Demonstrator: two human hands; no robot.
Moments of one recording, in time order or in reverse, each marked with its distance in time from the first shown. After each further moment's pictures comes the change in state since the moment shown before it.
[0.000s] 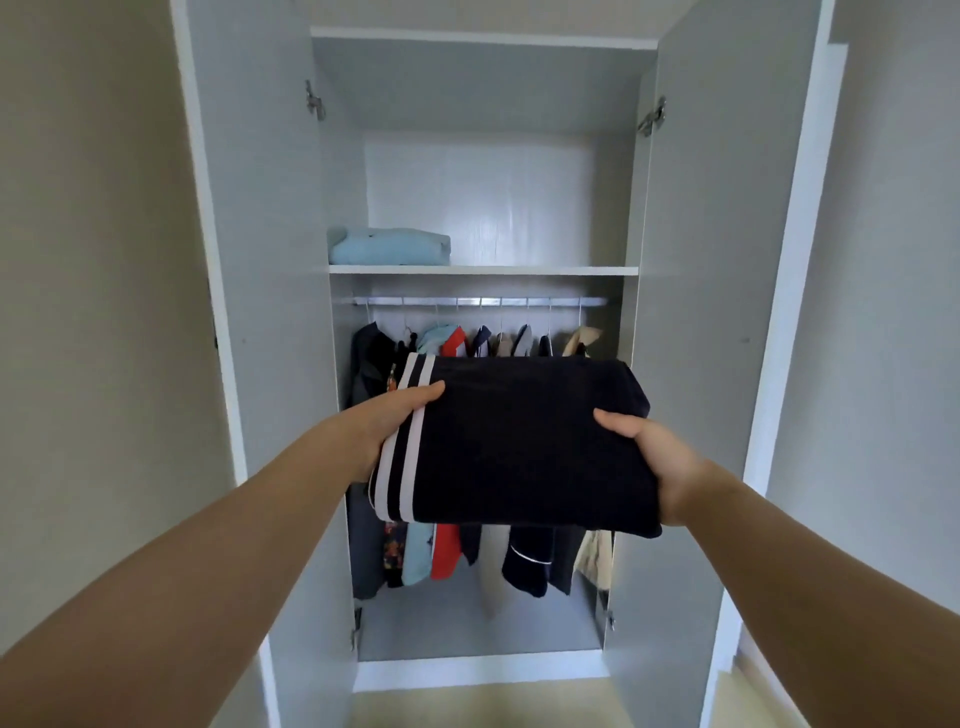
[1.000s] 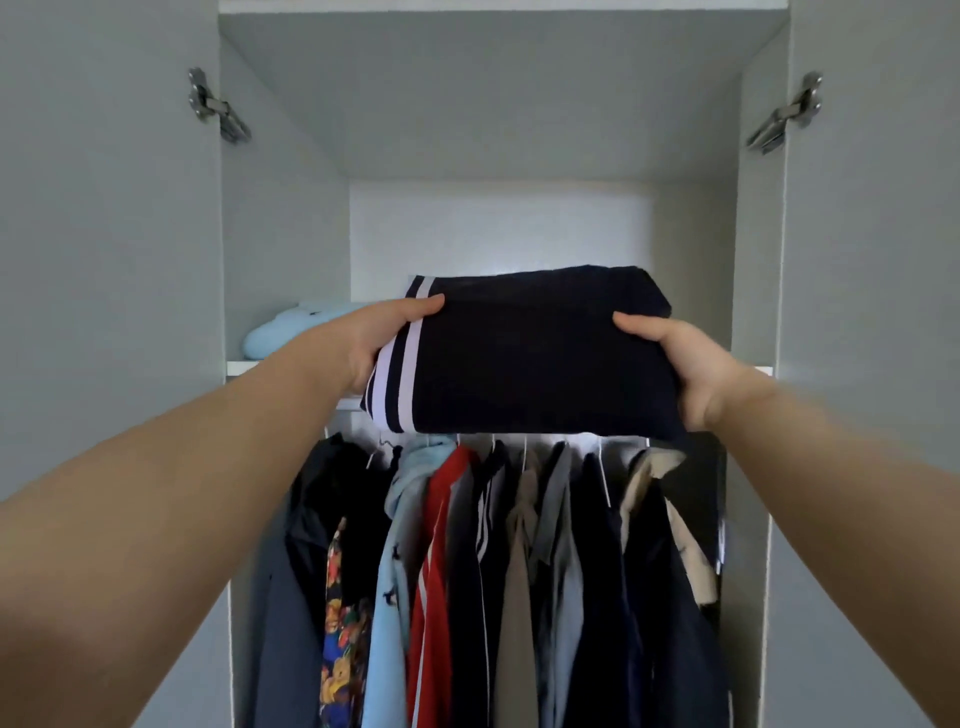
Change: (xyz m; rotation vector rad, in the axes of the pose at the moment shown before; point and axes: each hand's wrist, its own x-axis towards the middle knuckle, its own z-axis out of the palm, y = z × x) left_hand 0.393 0.264 -0.014 -0.028 0.058 0.310; right_hand 0.418 -0.262 0.007 -0.061 -0.193 -0.387
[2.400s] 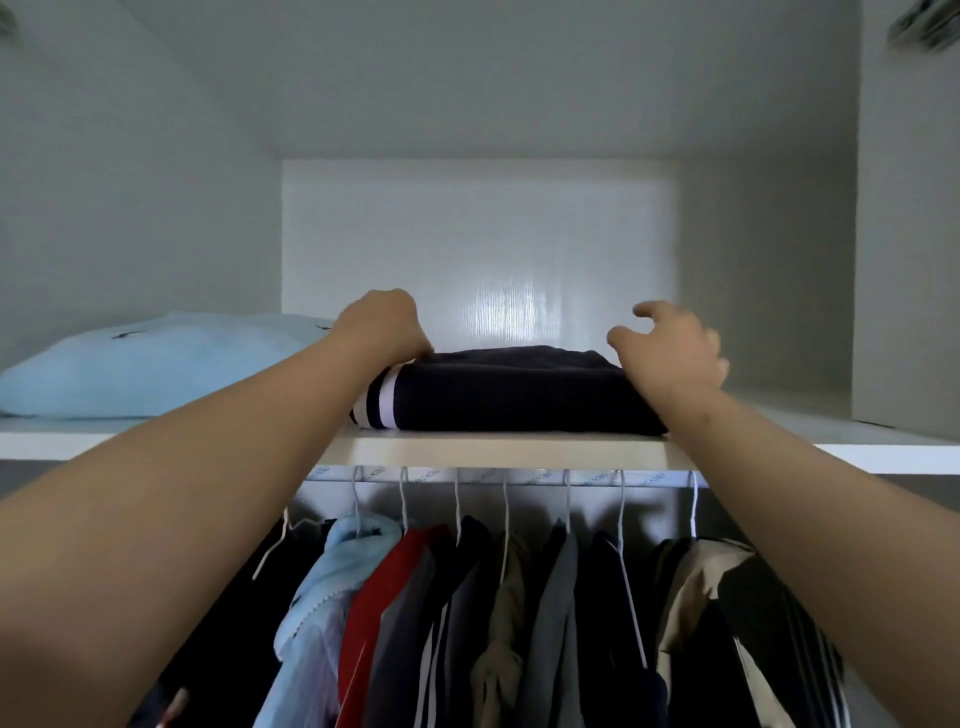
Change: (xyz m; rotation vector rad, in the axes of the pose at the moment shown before) left_hand 0.298 0.028 0.044 1.262 0.492 0.330; right_hand 0.298 0.019 -0.052 -0.933 0.627 -0.363
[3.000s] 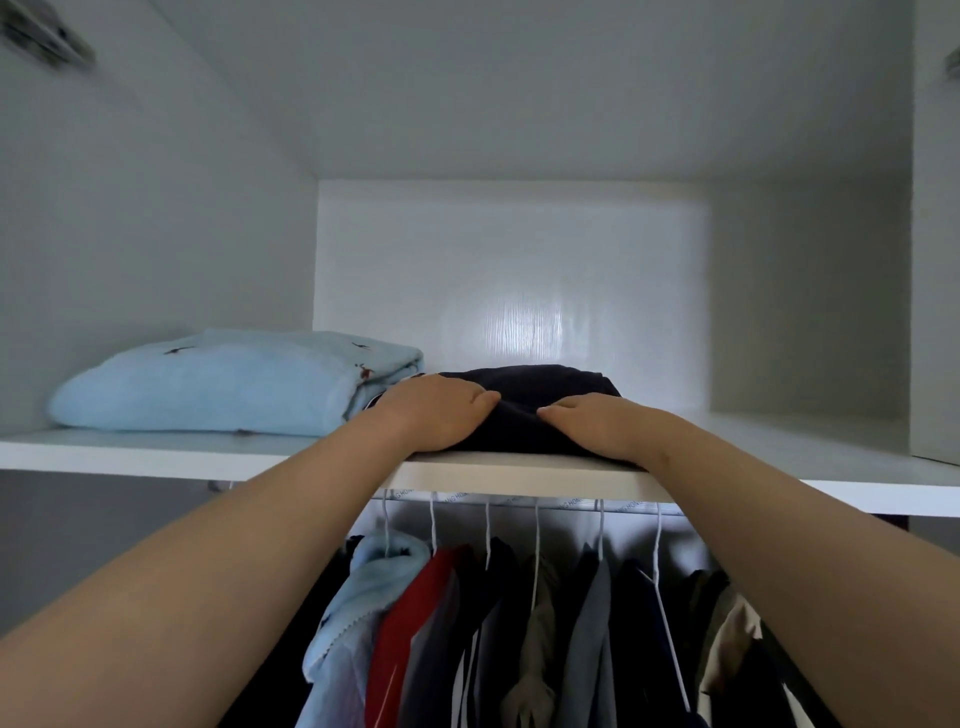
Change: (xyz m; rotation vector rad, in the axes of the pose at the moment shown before) left_hand -0.034 -0.011 0.022 0.073 -0.210 0.310; right_hand -0.021 -0.037 0.038 -0.315 -0.707 -0.299
